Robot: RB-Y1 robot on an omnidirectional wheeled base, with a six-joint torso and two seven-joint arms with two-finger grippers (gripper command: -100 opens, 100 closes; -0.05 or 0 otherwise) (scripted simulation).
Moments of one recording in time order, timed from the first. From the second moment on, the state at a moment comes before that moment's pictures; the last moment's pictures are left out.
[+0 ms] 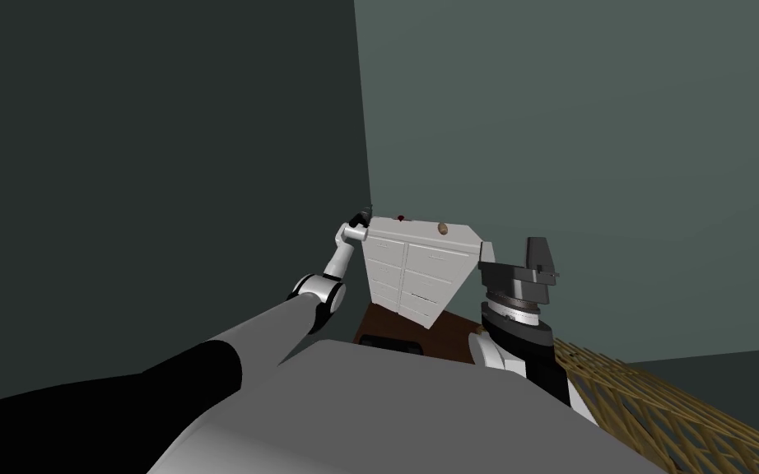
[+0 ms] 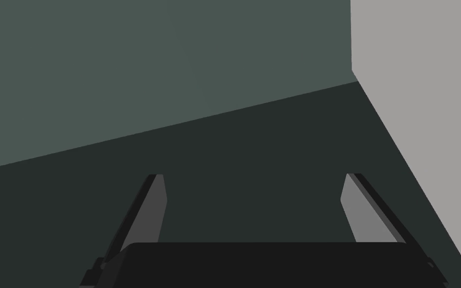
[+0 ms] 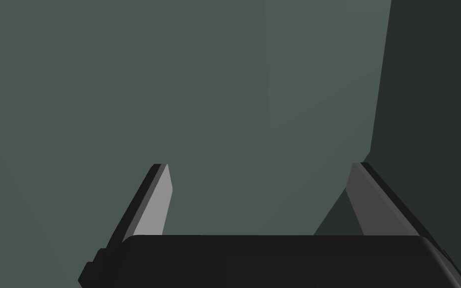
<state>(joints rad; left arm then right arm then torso) -0.85 0.20 0.04 -1.25 -0.03 0.43 -0.03 0.54 0.04 0.00 -2.34 0.10 -0.64 -0.09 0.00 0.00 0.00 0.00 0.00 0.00</state>
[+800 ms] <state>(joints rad) -1.10 0.19 0.05 -1.04 0.00 0.63 -0.03 0.54 0.04 0.00 -2.34 0.10 -0.64 -0.09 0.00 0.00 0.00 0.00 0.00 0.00</state>
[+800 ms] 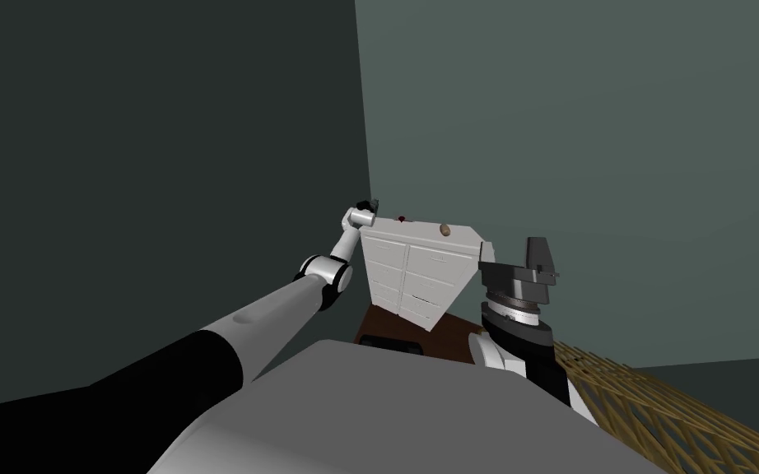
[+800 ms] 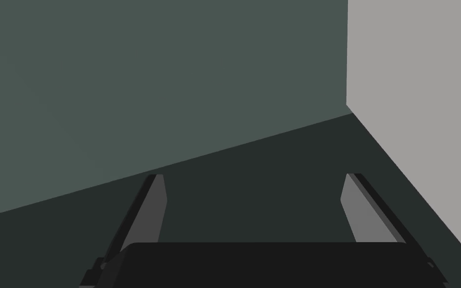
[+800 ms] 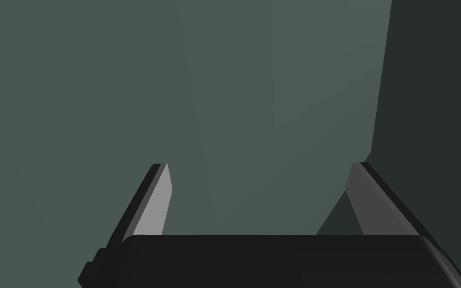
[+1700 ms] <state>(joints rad) -1.34 0.13 0.06 -0.84 0.03 0.86 -0.03 0.54 0.04 0.00 -2.34 0.10 -0.64 -0.09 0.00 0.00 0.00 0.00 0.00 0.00</state>
